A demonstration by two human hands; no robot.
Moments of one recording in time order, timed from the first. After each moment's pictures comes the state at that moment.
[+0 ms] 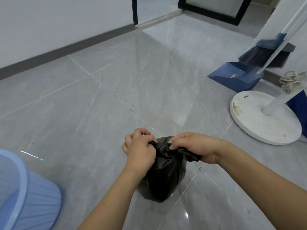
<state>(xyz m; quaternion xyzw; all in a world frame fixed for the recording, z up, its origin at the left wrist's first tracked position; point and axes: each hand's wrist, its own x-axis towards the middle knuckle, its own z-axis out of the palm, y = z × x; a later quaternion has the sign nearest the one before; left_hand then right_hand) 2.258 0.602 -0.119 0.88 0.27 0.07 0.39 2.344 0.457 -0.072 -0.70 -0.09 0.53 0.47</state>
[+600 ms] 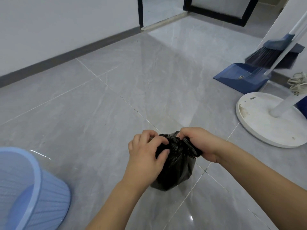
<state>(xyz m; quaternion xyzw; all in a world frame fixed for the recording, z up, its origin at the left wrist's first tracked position) 2.227 0.610 -0.104 0.93 0.10 0.13 0.33 2.342 0.470 -0.063 -0.77 -0.01 0.42 0.48</state>
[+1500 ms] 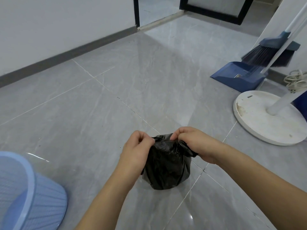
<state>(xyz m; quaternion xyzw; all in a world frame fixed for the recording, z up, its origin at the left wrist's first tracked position) 2.233 0.616 -0.066 0.69 0.33 0.00 0.64 2.339 0.473 -0.061 -0.81 -0.04 0.39 0.44</state>
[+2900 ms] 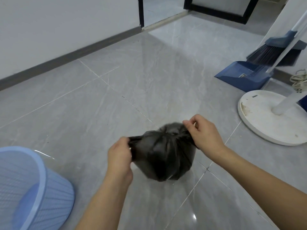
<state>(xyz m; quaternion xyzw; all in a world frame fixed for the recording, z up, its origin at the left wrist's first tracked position) 2.224 0.637 -0.087 0.49 0.48 0.13 0.72 2.353 0.459 -0.098 -0.92 -0.14 0.06 0.35</state>
